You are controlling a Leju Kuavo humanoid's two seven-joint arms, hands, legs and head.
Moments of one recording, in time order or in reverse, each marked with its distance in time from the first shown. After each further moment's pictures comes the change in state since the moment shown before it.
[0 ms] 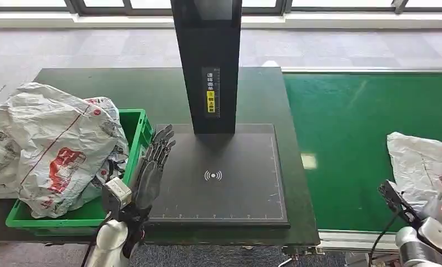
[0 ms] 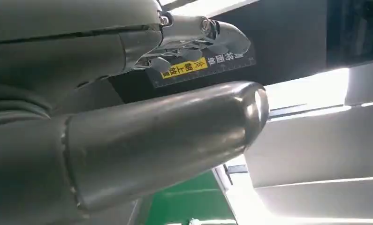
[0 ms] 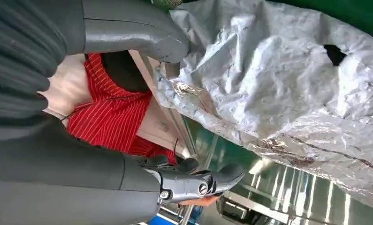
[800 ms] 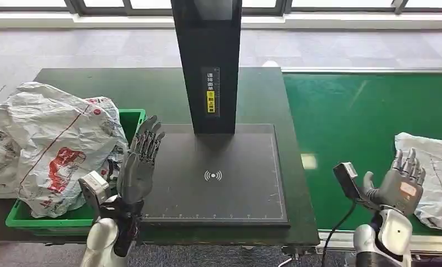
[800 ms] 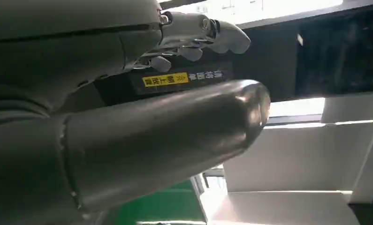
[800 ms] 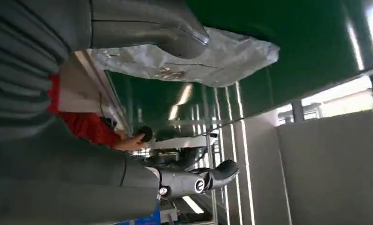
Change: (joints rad) left arm -0.007 -0.002 0.011 -0.071 0.125 -0.036 0.069; right arm 0.257 0.316 0.168 -0.695 -0.114 -0.093 -0.150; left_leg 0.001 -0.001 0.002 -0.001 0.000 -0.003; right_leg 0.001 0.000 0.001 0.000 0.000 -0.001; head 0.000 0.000
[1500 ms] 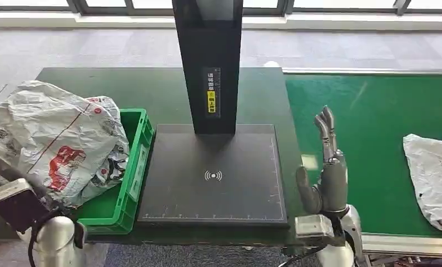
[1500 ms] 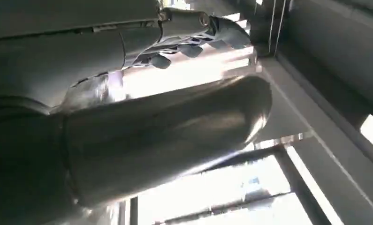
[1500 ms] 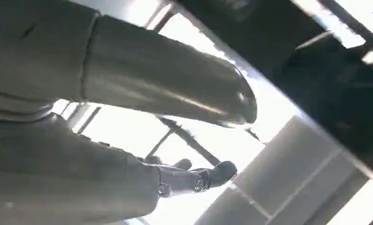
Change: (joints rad) left arm 0.003 -0.009 0.271 -0.196 -0.302 0.918 -0.098; right arm 0.193 0.095 0.552 -0.616 -0.780 0.176 -0.591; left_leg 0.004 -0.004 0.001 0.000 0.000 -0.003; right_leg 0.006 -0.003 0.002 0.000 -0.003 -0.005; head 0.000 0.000
